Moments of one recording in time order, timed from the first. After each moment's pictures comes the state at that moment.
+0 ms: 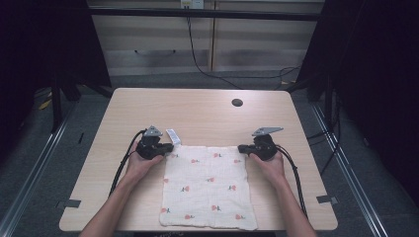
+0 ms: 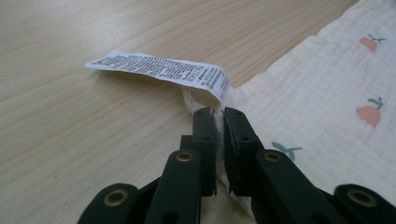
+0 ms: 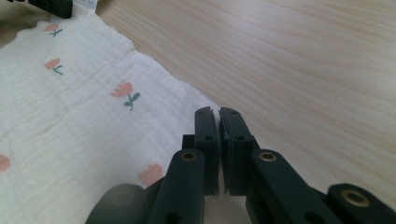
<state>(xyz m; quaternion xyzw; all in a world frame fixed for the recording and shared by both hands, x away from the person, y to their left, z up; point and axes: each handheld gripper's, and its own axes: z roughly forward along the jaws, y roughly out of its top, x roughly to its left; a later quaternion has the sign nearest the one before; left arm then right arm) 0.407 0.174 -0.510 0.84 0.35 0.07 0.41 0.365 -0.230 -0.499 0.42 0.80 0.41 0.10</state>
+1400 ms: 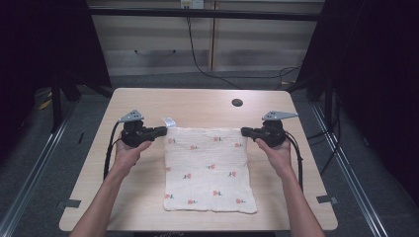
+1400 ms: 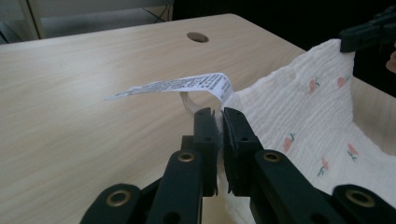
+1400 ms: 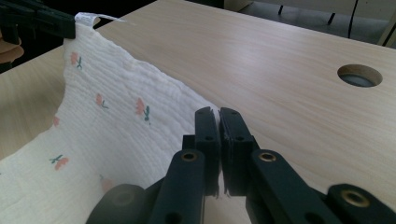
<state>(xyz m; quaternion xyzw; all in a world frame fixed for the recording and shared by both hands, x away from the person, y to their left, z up) 0.406 0.205 -0.437 0.77 0.34 0.08 0.53 0.365 -0.237 -0.428 0.40 0.77 0.48 0.14</state>
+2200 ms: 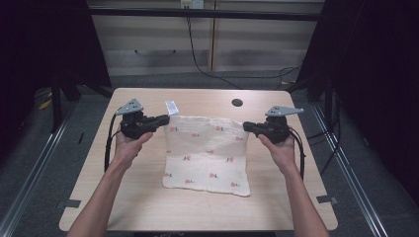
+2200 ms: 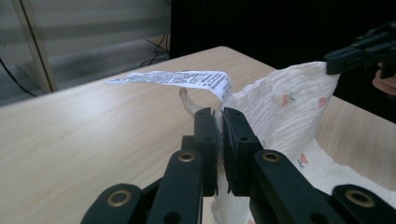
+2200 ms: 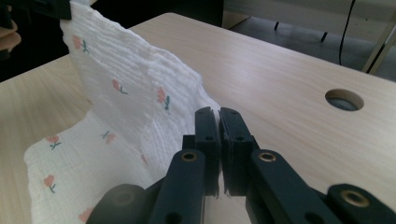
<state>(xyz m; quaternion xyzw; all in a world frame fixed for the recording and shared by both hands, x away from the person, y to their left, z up) 0.402 0.195 -0.412 0.76 0.32 0.11 0.55 0.357 -0.240 -0.409 0.39 0.76 0.49 0.16</state>
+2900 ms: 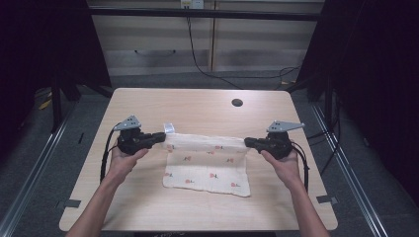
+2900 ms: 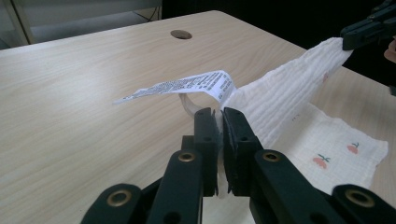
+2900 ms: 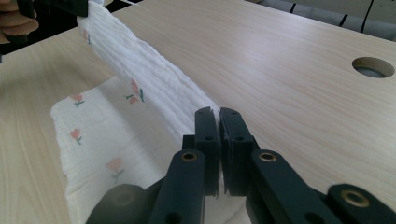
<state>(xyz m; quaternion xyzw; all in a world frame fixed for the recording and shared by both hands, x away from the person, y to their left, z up) 0.373 0.207 -0.434 0.79 0.30 0.09 0.53 0.322 -0.242 -0.424 0.37 0.79 0.47 0.14</state>
